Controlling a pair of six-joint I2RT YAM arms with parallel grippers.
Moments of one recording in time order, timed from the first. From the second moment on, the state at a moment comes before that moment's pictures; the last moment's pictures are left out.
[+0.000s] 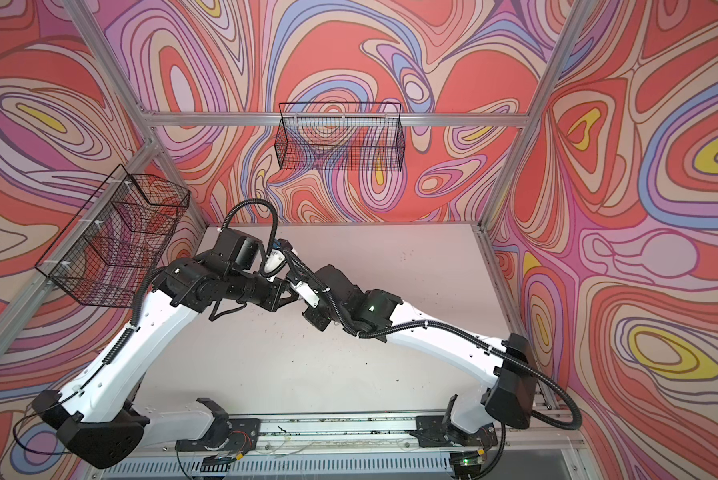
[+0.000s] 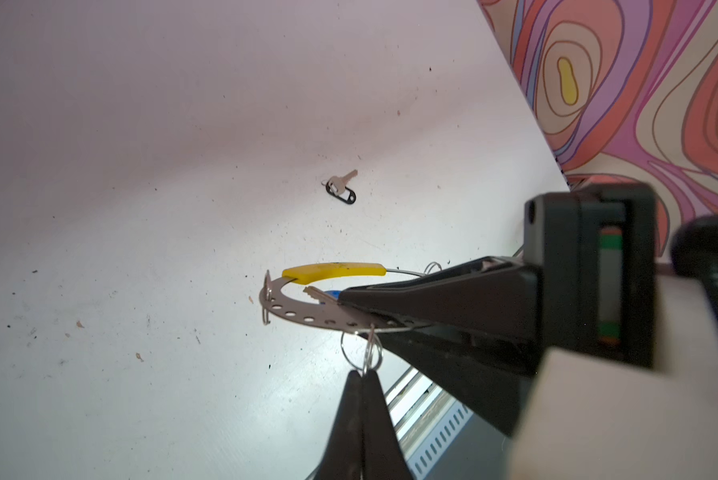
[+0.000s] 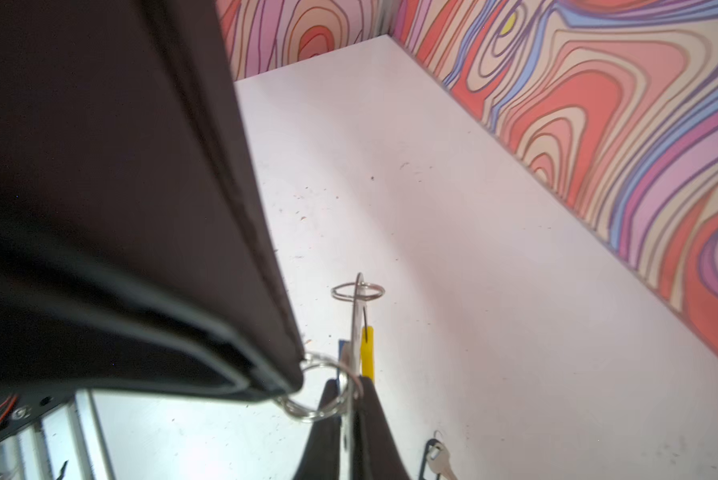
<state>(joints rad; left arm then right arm) -0.55 1.29 1.53 -1.20 0.35 -0.19 1.01 1.50 1.38 -0.52 0.09 -0.07</state>
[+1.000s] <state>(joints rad) -0.42 1.02 1.18 -0.67 0.51 -0.53 0.91 1.41 1.19 -0.18 -0.15 0.45</state>
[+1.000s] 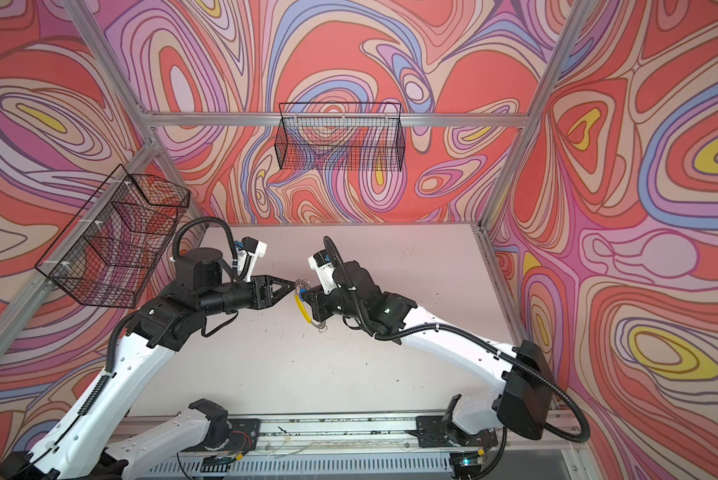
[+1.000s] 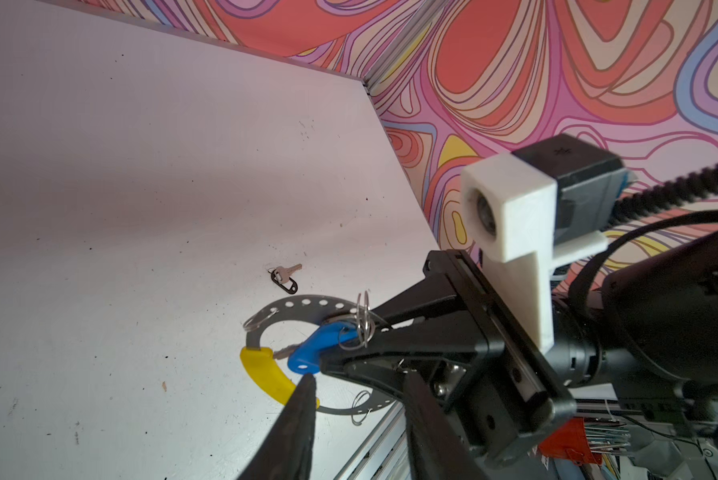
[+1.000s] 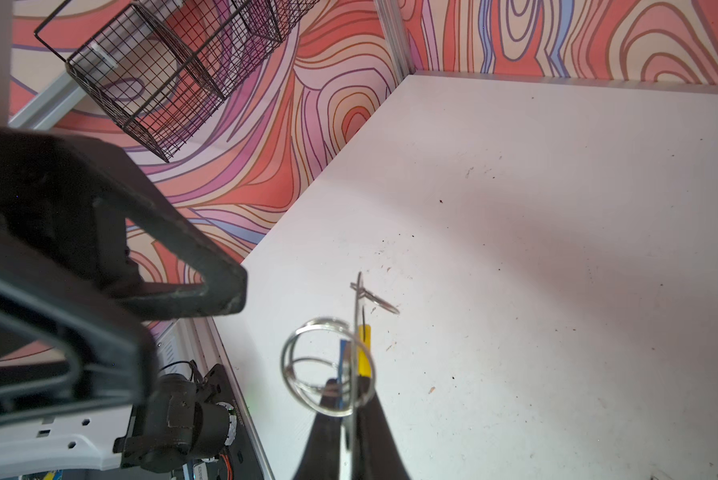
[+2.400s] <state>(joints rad) -0.47 1.18 1.33 -0.76 0.47 -0.49 0.93 1.42 1.19 -0.14 -0.10 0.39</state>
